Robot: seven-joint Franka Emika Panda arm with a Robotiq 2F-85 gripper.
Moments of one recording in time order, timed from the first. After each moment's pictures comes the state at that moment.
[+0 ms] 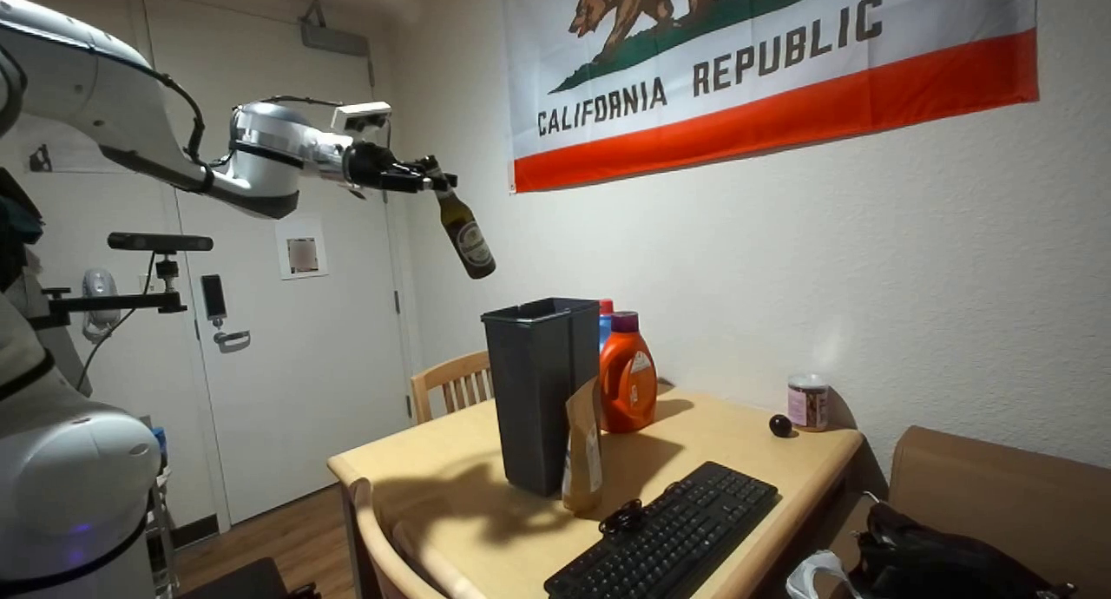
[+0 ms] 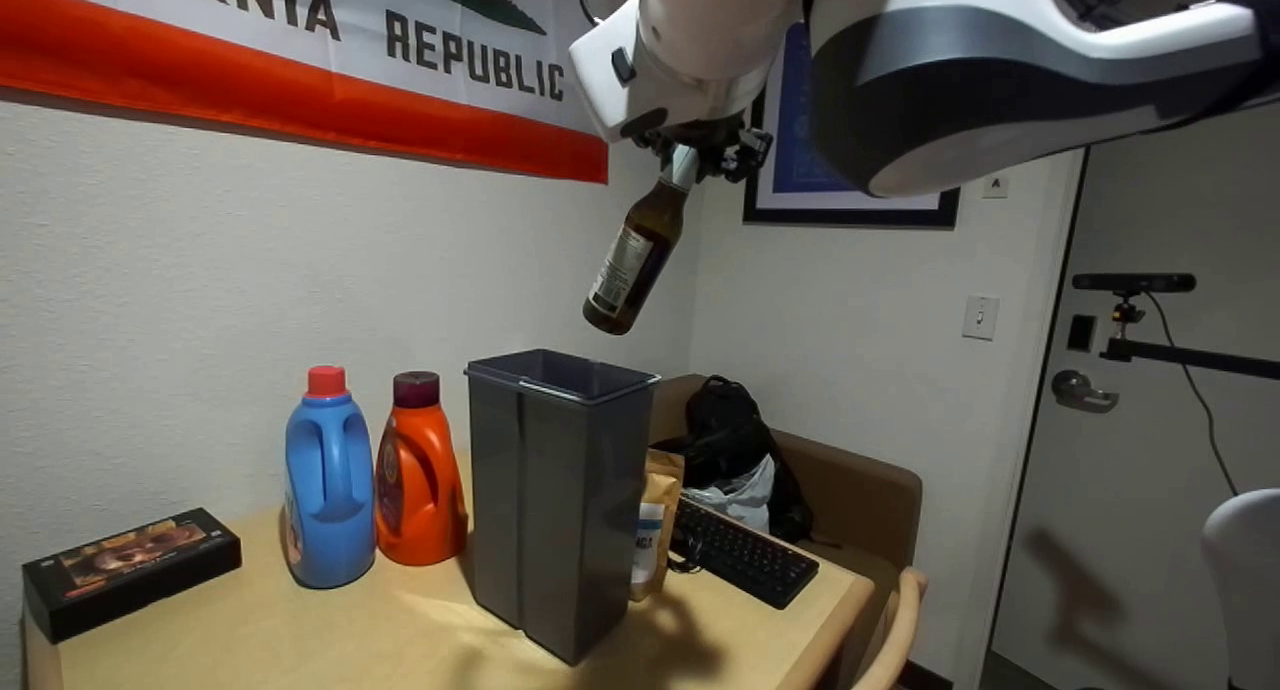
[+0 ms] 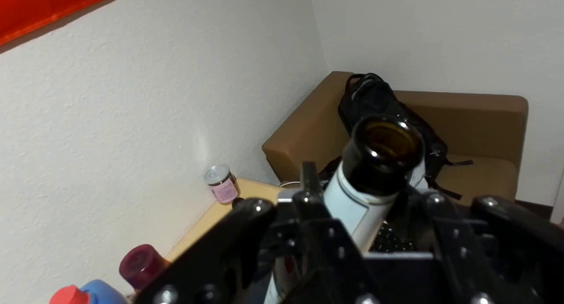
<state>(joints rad) 0.34 -0.41 0.23 -2.09 -1.21 1.73 -1.20</state>
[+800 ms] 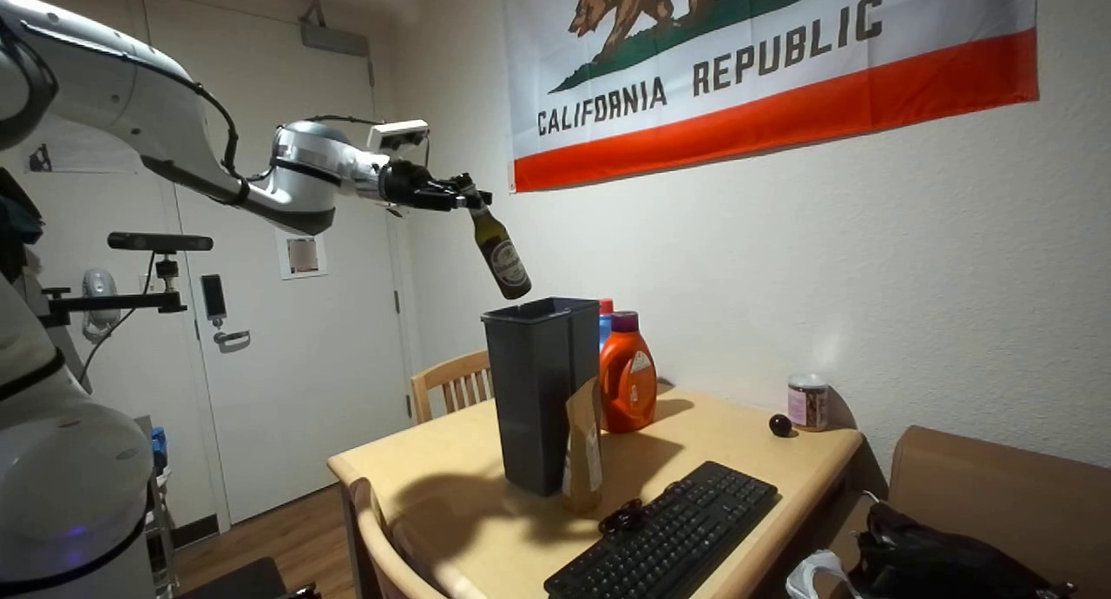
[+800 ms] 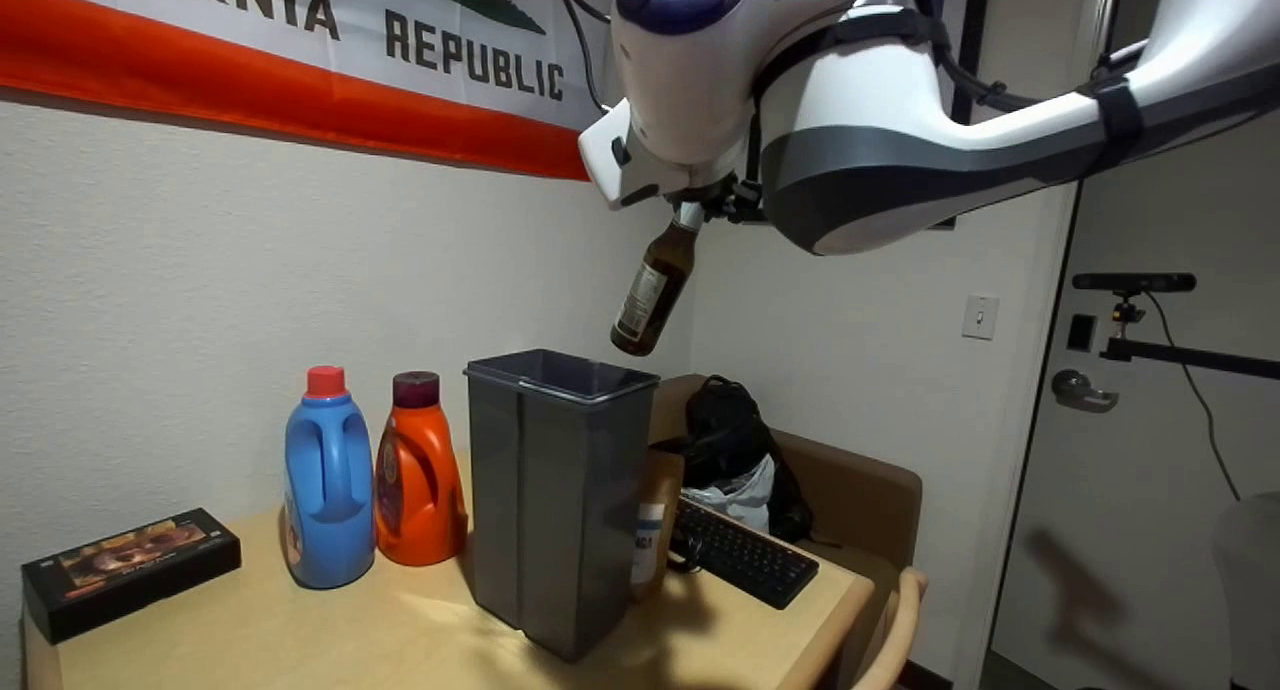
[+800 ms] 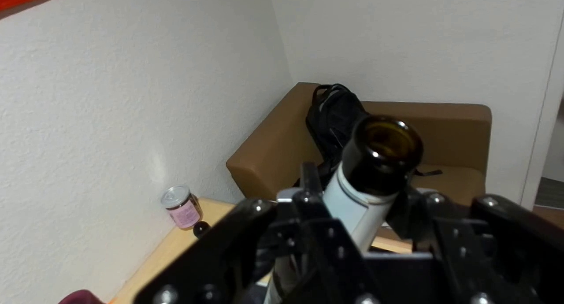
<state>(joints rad) 0.27 -0.35 0.17 -2.12 -1.27 1.76 -1.15</state>
